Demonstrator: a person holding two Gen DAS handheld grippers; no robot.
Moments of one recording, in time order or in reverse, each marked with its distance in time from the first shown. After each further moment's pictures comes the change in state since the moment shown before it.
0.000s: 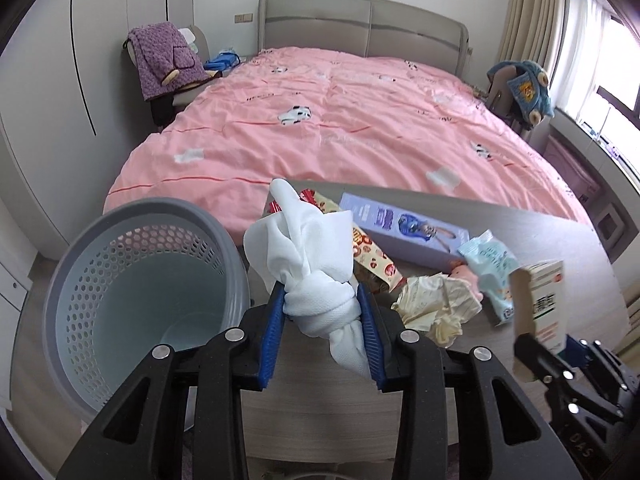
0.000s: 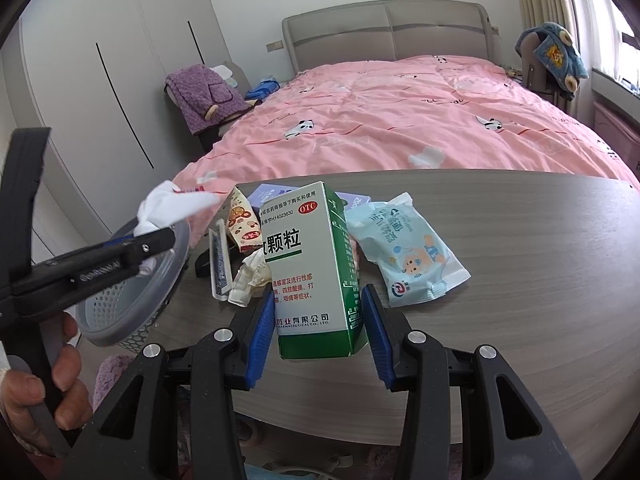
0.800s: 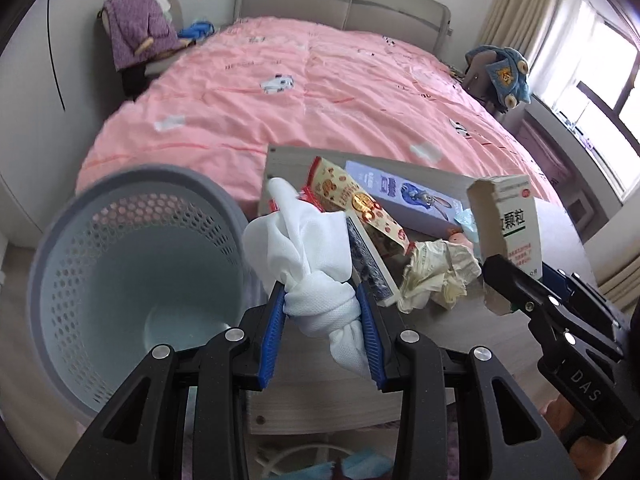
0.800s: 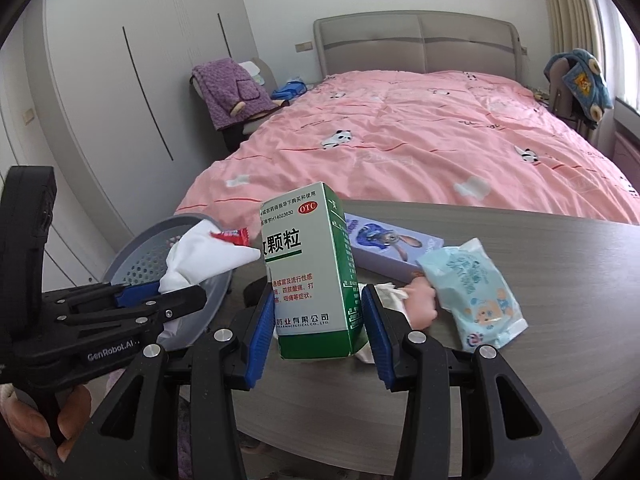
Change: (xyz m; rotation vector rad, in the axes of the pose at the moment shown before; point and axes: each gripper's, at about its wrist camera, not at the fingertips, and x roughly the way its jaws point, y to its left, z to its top) left arm 0.011 0.041 -0.006 0.001 0.152 -0.186; right arm 0.013 0.051 0.030 -0.071 -0.015 0.021
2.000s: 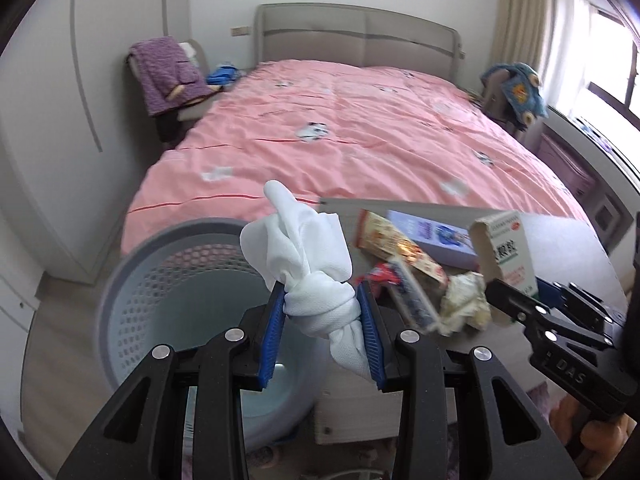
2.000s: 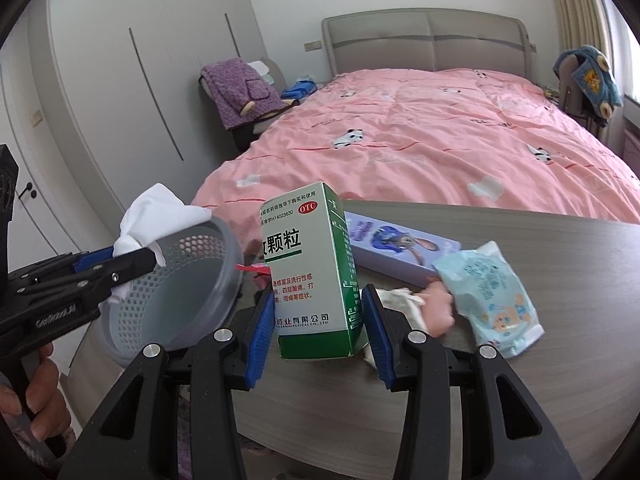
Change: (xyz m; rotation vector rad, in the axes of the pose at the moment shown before) left arm -0.055 0.029 0.005 0.030 -0.182 0.207; right arm 0.015 0.021 0.006 -0.029 0.014 0.072
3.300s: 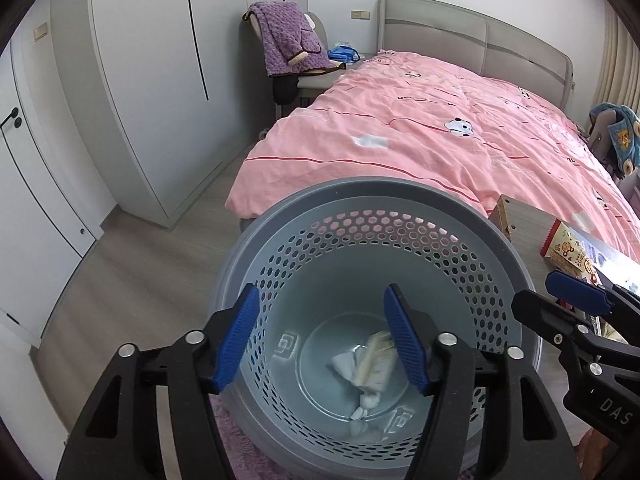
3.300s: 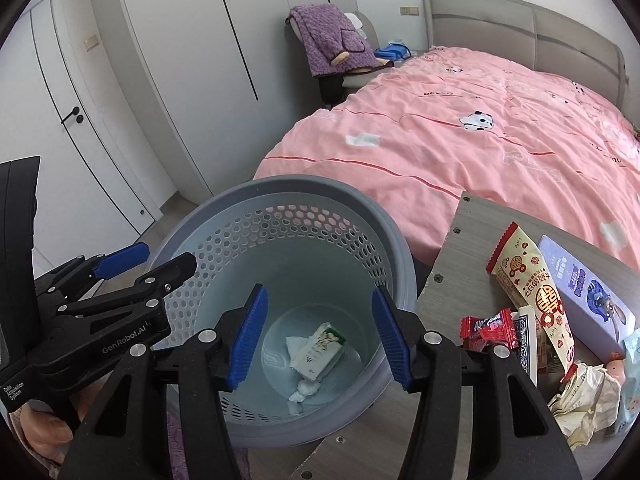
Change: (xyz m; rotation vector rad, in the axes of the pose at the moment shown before) left arm 0.042 0.132 -0.034 -0.222 0.044 0.294; right arm 0.108 0.133 0.018 -0.192 0.158 0.173
